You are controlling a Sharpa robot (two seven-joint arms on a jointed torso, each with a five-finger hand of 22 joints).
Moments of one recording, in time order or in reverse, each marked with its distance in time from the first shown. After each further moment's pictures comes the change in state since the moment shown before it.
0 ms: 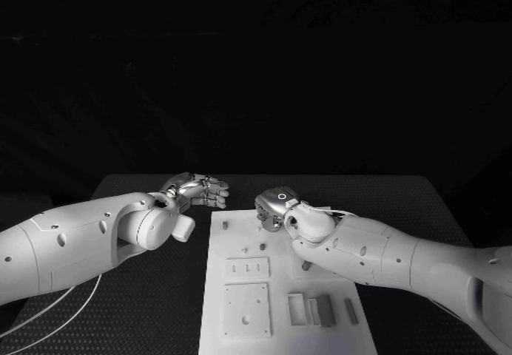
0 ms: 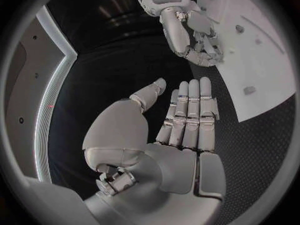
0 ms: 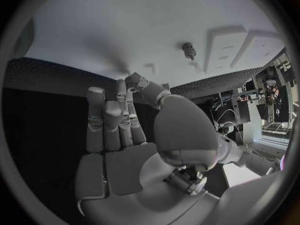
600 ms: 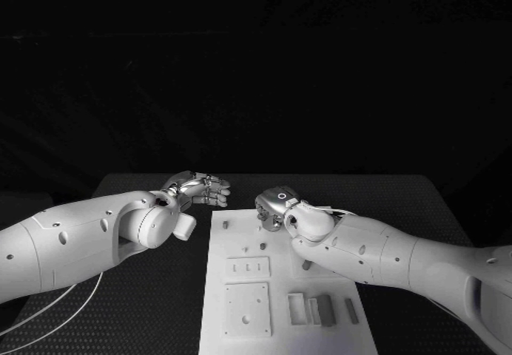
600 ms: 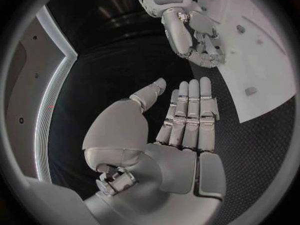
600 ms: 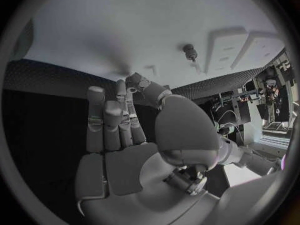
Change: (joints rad) left arm 0.004 0.002 0.000 0.000 -0.001 0.001 0.000; left_hand 0.000 0.000 0.000 0.000 0.000 0.000 0.000 0.000 0.000 0.000 0.000 -0.004 0.000 0.000 0.000 0.000 0.002 0.000 0.000 0.000 0.000 0.001; right arm 0.002 0.011 -0.003 -0.017 0.009 0.012 0.008; right_hand -0.015 -0.045 0.003 -0.002 0.009 -0.014 0.008 -0.034 0.018 -0.033 0.021 -0.039 -0.030 -0.016 0.016 0.000 -0.007 0.001 -0.011 0.007 -0.022 0.000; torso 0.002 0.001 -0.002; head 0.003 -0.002
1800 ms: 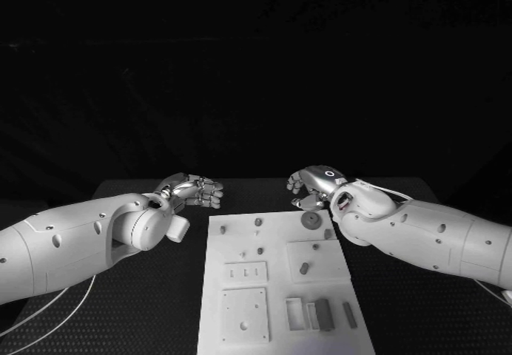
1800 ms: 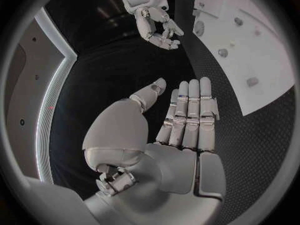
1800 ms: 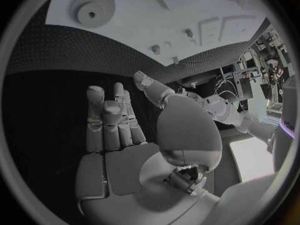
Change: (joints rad) left arm 0.003 -0.022 0.000 -0.022 -0.006 0.015 0.011; left_hand 0.000 0.000 0.000 0.000 0.000 0.008 -0.001 0.000 0.002 0.010 -0.002 -0.004 0.005 0.004 0.004 -0.008 0.013 -0.001 0.000 0.000 -0.004 0.006; right arm 0.111 -0.329 0.029 0.264 0.235 -0.036 0.121; right_hand -0.025 -0.056 0.003 0.015 0.001 -0.087 0.034 -0.041 -0.034 -0.040 0.025 -0.007 -0.040 -0.007 0.026 0.000 -0.008 -0.001 -0.008 0.006 -0.022 0.000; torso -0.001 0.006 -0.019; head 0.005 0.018
